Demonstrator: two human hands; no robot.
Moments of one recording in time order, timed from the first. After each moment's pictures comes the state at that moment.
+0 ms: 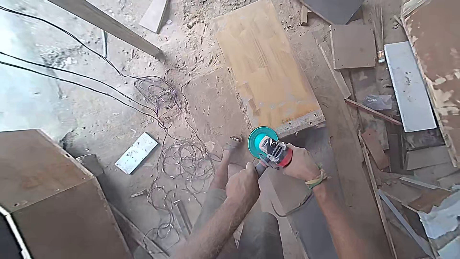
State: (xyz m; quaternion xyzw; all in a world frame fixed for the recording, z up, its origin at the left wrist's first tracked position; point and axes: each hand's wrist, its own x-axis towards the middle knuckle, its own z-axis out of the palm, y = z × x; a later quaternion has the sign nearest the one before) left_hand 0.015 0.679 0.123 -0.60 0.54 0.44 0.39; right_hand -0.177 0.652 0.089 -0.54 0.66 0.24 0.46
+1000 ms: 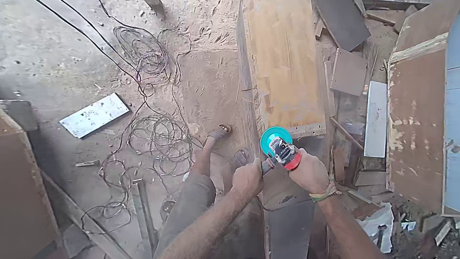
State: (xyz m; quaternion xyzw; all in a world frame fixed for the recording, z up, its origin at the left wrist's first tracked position) left_hand 0.028 0.702 0.076 -0.58 0.53 0.58 0.23; right_hand -0.146 0.640 0.130 -0.55 0.67 0.40 0.29
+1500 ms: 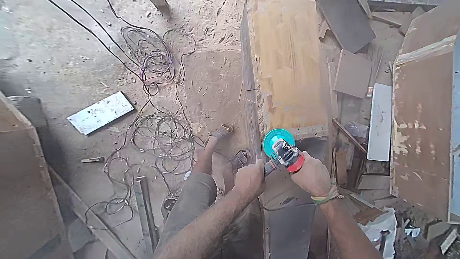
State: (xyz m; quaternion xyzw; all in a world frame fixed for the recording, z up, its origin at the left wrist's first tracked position) left_hand 0.029 0.702 0.075 -0.57 0.54 0.58 0.23; right_hand -0.147 0.642 0.129 -0.54 0.68 0.40 0.29
